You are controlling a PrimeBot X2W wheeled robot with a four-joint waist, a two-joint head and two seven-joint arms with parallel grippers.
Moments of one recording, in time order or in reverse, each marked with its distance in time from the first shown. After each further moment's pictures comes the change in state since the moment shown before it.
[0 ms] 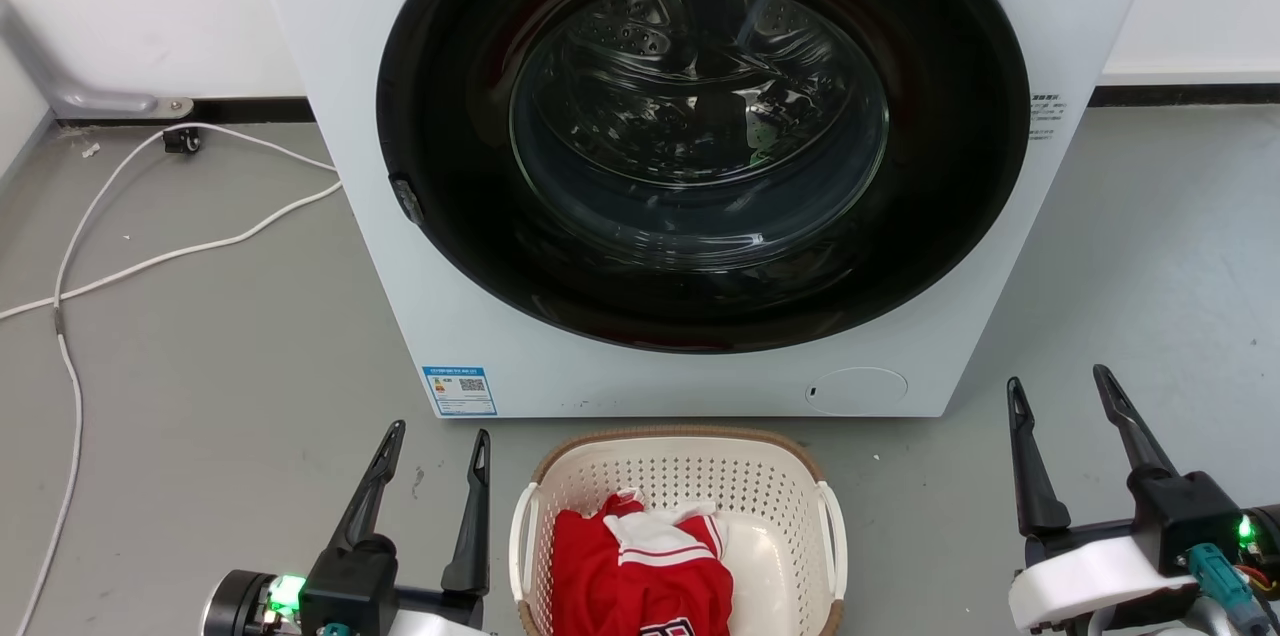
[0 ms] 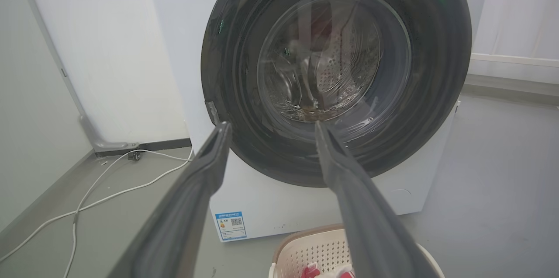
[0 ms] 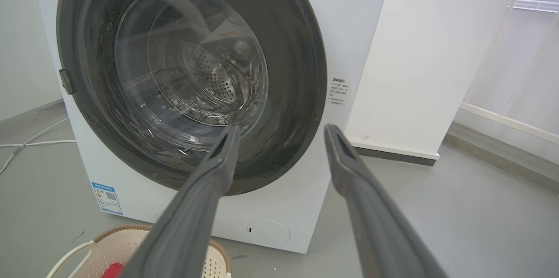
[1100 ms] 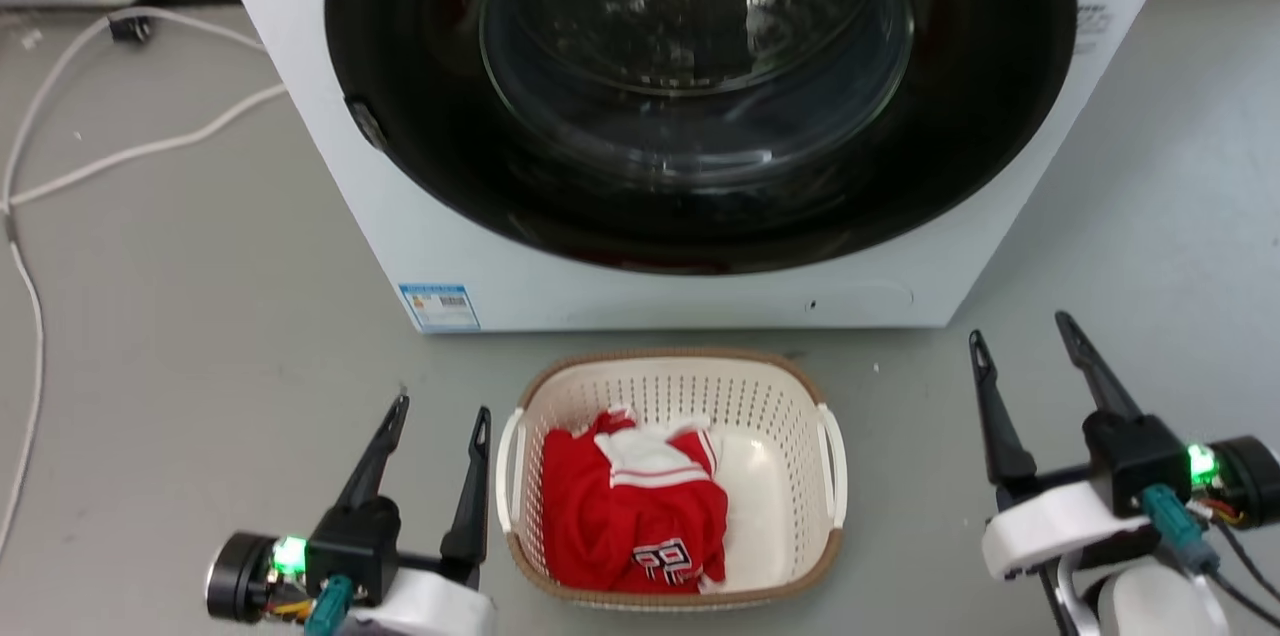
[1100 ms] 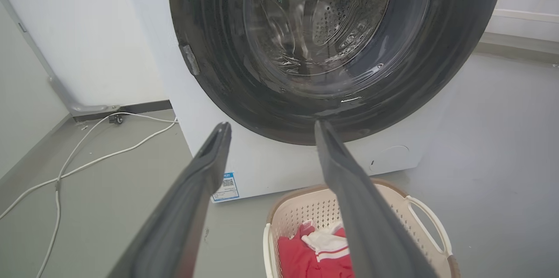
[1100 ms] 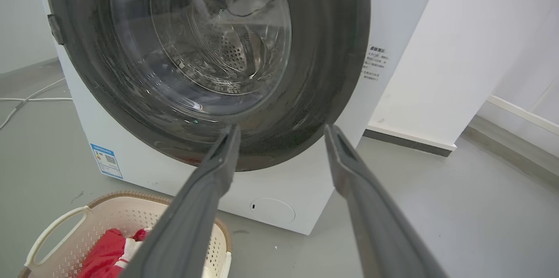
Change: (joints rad) left arm -0.068 -0.023 0.045 0.098 0.039 -0.063 -0.005; right arm -0.096 0.000 0.043 0.057 -0.079 0.000 -0.007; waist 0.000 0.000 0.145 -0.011
